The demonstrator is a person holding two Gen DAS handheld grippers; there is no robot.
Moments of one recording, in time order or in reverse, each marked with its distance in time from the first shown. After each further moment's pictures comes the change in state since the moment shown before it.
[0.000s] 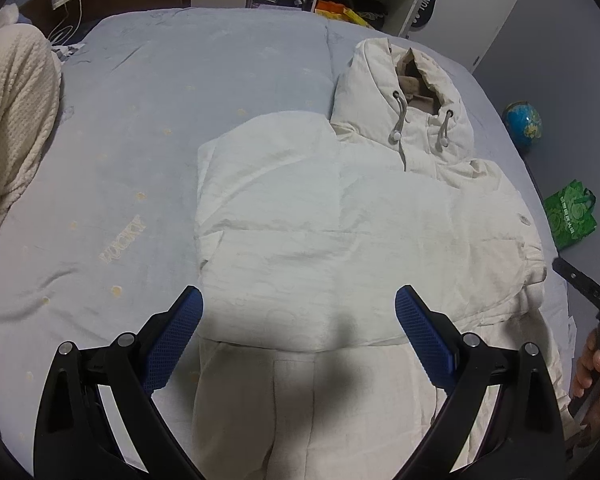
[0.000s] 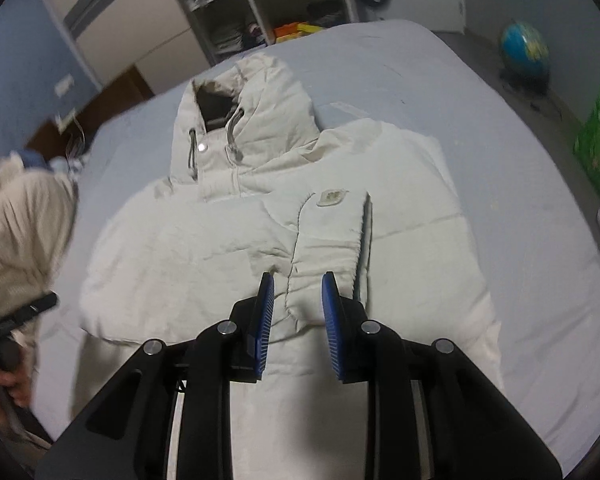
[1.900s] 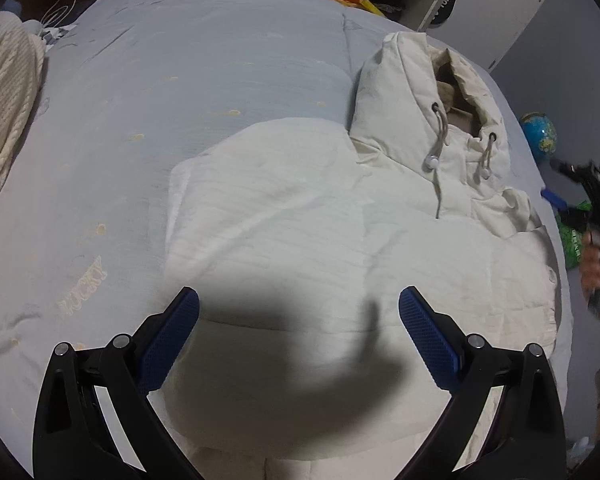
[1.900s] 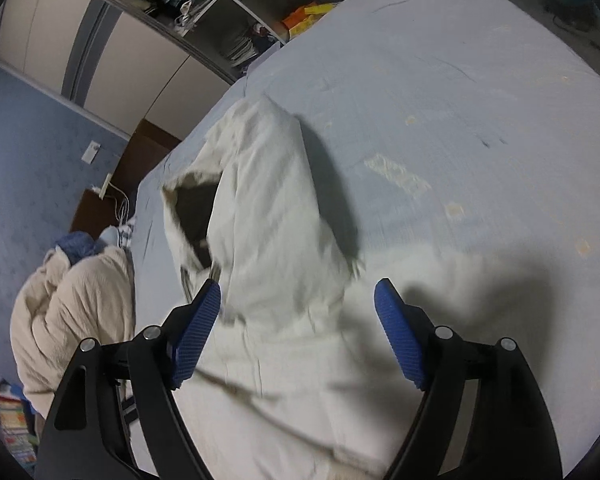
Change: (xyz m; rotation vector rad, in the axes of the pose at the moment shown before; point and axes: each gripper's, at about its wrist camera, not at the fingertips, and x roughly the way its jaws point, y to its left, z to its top) left arm 0.073 0.009 0.053 -0.056 0.046 0.000; right arm 0.146 -0.074 0.183 0.259 0.083 0.354
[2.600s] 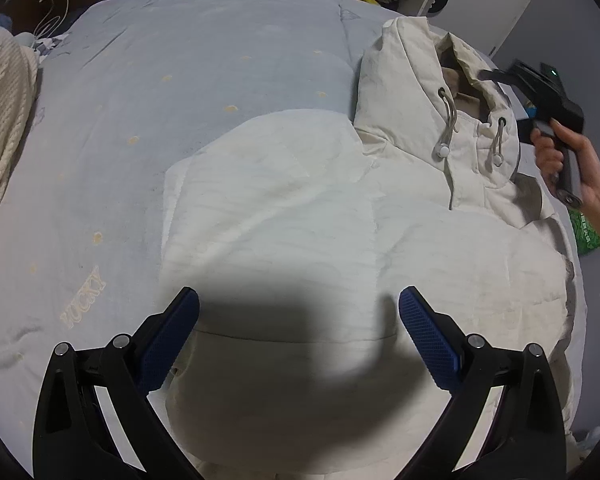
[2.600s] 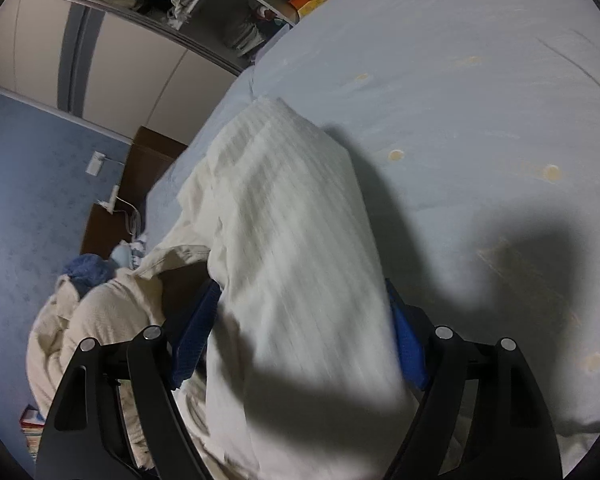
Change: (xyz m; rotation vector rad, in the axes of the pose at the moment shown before) left arm 0.014 0.000 0.000 0.045 0.015 0.028; right arm 0.144 0.033 0.089 0.036 0.070 0.068
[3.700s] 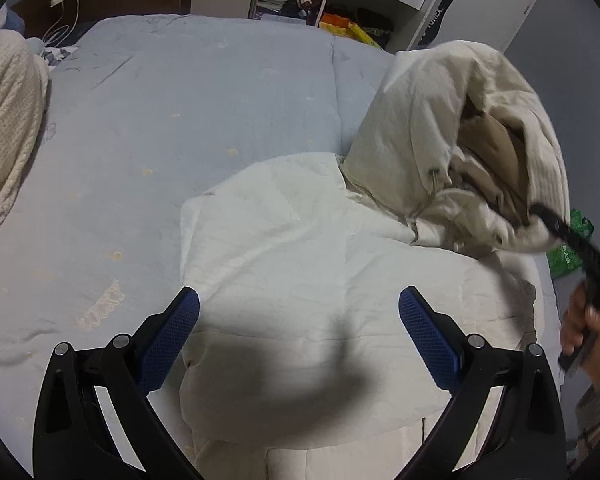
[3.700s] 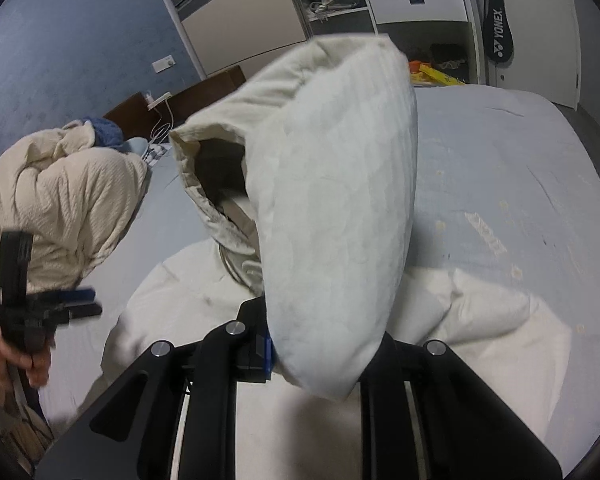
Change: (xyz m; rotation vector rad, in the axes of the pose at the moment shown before) left arm -0.051 0.000 0.007 -0.036 -0.110 -0.055; right arm -0.140 0.100 -0.218 -0.589 -0.141 -0.127
